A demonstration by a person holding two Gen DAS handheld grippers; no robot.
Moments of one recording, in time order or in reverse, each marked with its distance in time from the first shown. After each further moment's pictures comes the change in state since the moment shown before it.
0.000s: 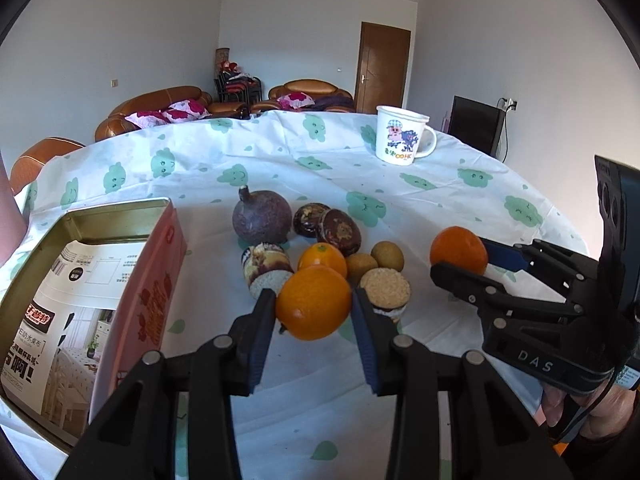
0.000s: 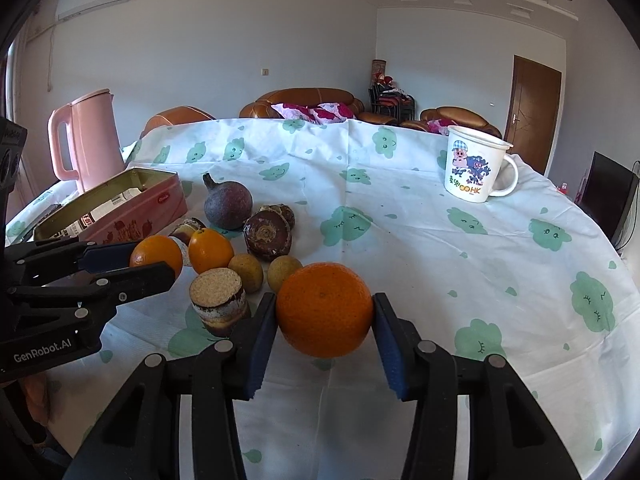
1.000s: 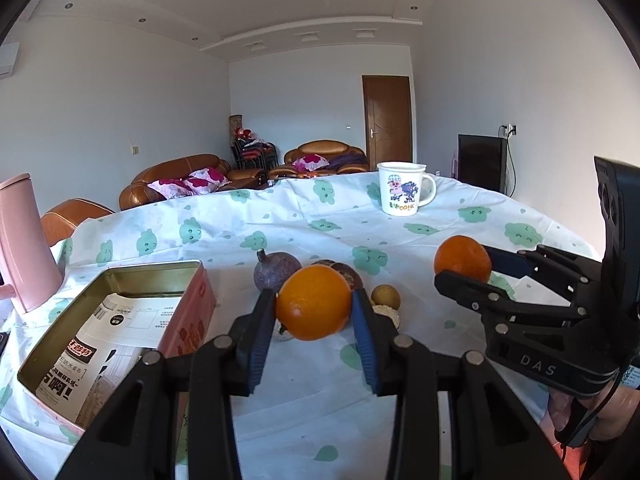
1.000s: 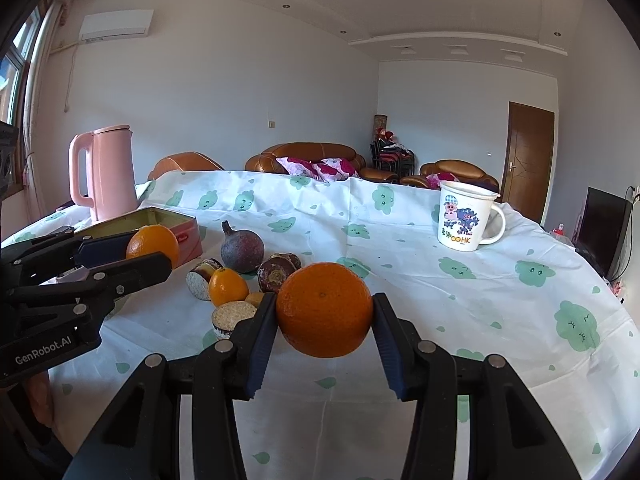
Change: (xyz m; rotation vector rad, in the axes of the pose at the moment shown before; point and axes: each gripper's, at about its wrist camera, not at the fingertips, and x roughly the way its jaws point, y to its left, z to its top) left arm -0.037 -0.019 -0.010 0.085 -0.244 0.103; right arm -0.029 0.004 -0.010 -0.024 -0.214 0.003
